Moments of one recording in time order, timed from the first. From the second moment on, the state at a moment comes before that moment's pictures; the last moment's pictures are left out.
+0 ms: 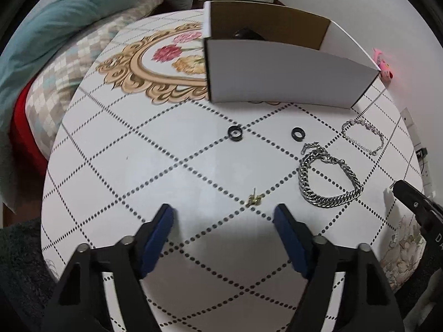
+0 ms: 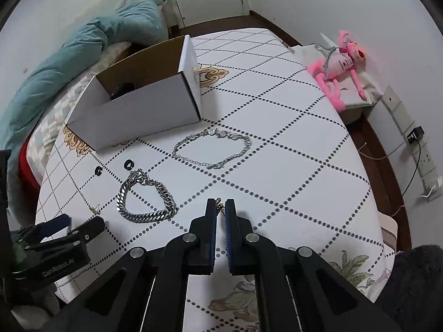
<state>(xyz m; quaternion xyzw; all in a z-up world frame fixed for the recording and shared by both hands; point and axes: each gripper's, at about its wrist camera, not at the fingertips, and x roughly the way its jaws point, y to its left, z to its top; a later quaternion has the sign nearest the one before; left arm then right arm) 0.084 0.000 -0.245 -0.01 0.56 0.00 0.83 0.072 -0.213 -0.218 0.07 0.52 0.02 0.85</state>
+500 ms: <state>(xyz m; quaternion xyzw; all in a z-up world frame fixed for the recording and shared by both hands) 0.088 -0.014 -0.237 0.00 0.54 -0.03 0.84 0.069 -0.214 -0.210 0.07 0.51 0.02 0.85</state>
